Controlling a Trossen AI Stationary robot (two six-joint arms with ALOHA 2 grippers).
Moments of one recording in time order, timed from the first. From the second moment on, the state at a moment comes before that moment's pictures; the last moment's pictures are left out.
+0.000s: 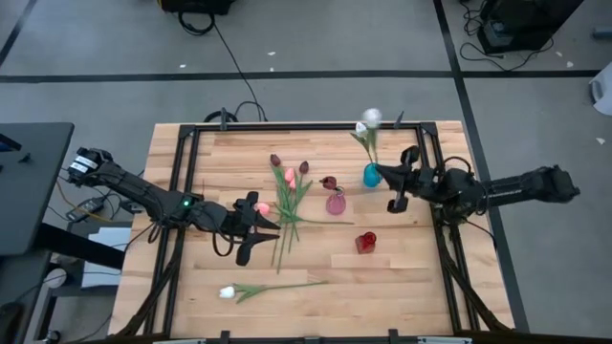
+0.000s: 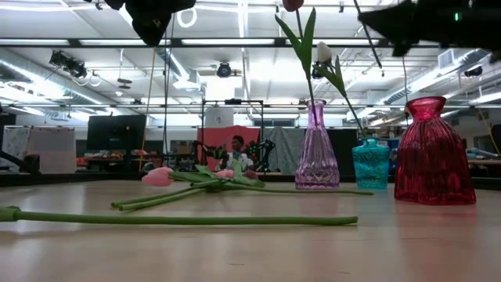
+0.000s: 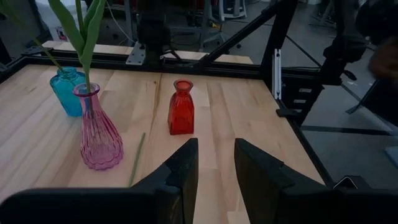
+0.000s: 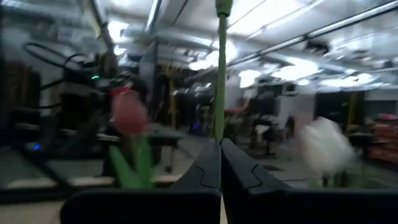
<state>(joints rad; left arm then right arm) -0.37 1.10 0.67 0.17 -0.27 -0.21 -0.01 0.66 0.14 0.88 0.27 -0.18</state>
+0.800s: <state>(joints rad) -0.37 1.10 0.67 0.14 -0.29 -0.21 -0.45 0.89 0.01 1.06 0.02 -0.02</state>
